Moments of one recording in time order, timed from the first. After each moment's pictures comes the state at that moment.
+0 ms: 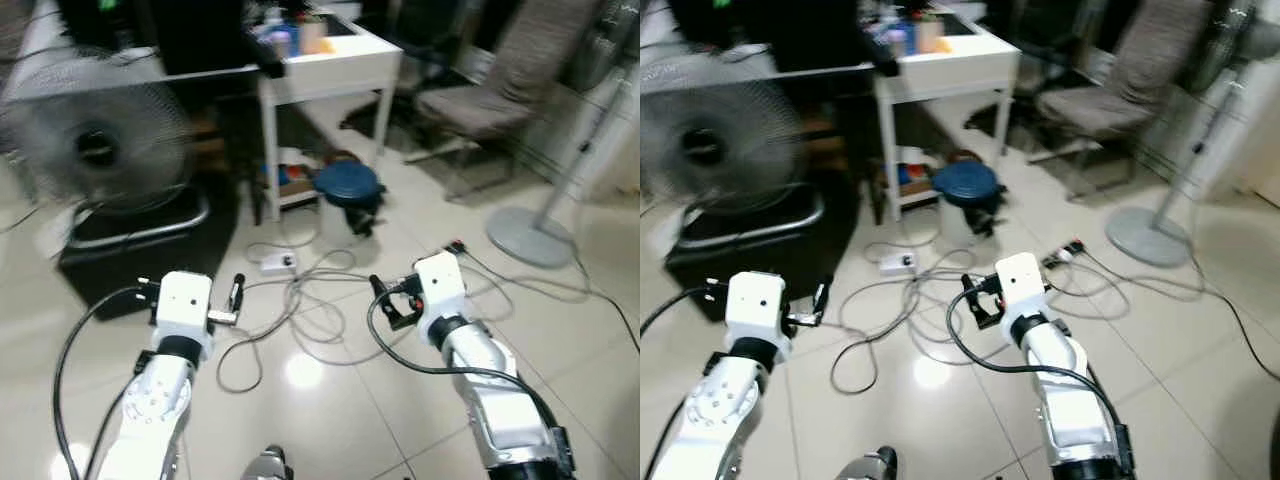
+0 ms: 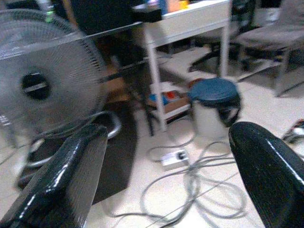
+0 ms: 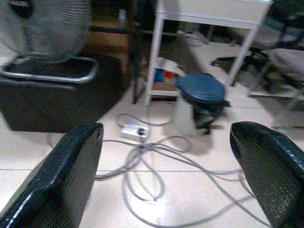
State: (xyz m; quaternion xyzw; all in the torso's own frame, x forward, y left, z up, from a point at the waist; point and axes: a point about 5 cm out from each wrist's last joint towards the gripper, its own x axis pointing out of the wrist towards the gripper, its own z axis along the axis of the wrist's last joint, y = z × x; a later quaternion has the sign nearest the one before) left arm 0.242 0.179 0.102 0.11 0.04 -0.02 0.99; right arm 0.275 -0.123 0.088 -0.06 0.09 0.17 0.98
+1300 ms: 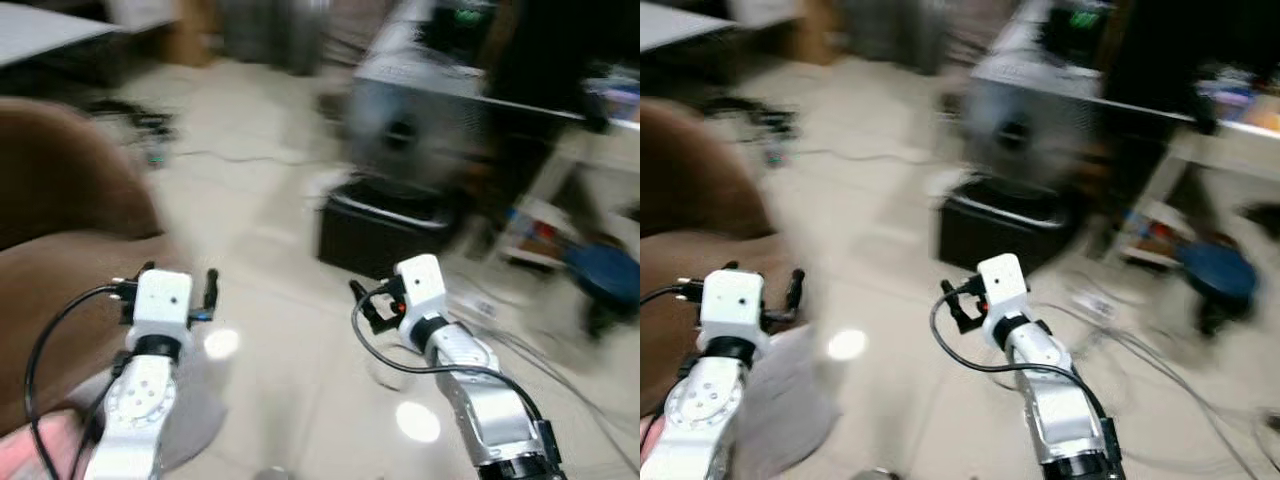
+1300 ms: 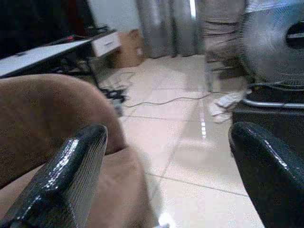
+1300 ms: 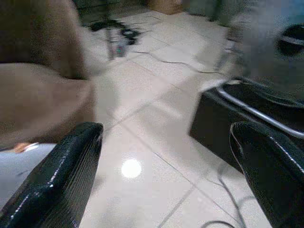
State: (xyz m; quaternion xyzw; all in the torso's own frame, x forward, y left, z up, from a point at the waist) left arm 0.239 0.189 0.107 0.14 0.02 0.03 0.99; right arm 0.276 -0.108 0.085 -0.03 0.11 0.21 0.97
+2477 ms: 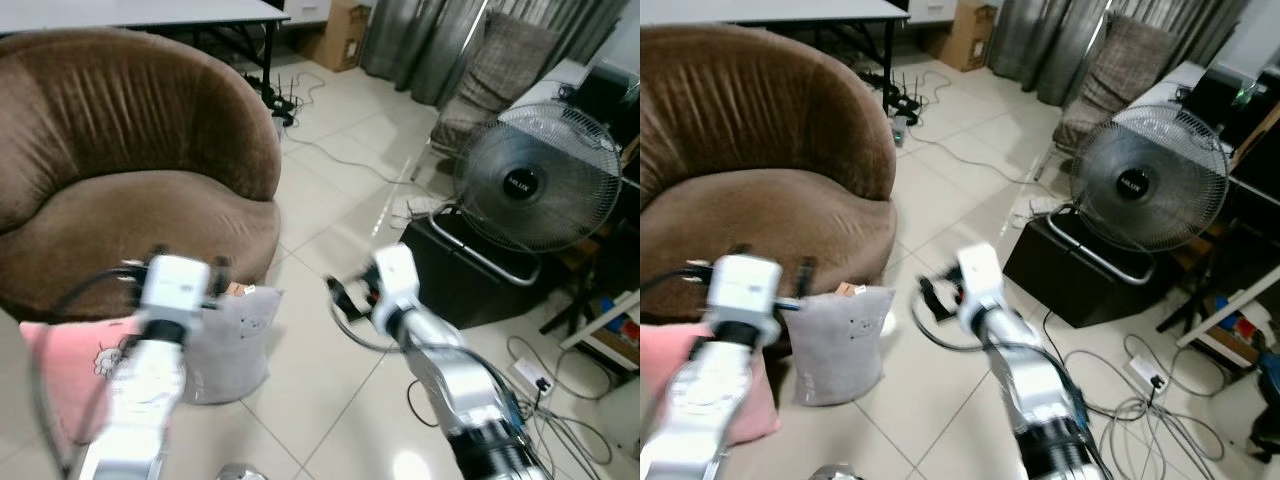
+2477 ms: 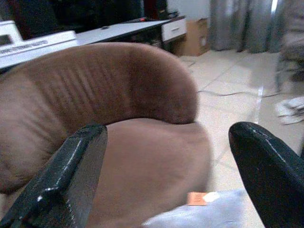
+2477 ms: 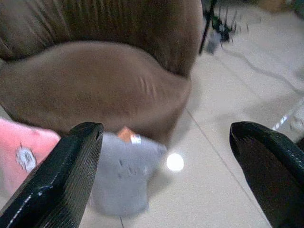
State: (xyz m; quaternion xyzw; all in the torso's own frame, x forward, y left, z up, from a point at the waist) left arm 0.248 0.199 0.120 0.19 0.01 0.03 0.98; right arm 0.300 -0.071 0.088 0.02 0.12 0.25 0.96
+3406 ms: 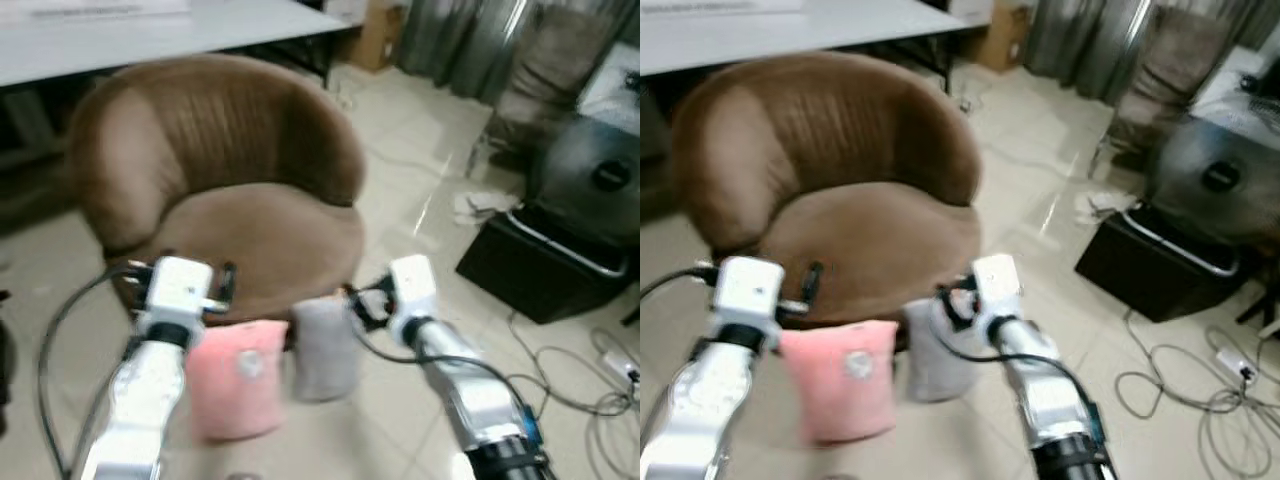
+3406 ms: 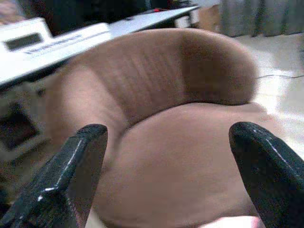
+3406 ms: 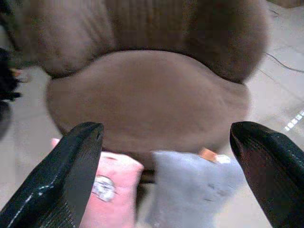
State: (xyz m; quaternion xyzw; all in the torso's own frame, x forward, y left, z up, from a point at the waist) left arm 0.249 0.191 0.121 0.18 0.02 0.01 0.98; right arm 0.285 -0.091 0.075 0.00 0.14 0.22 0.97
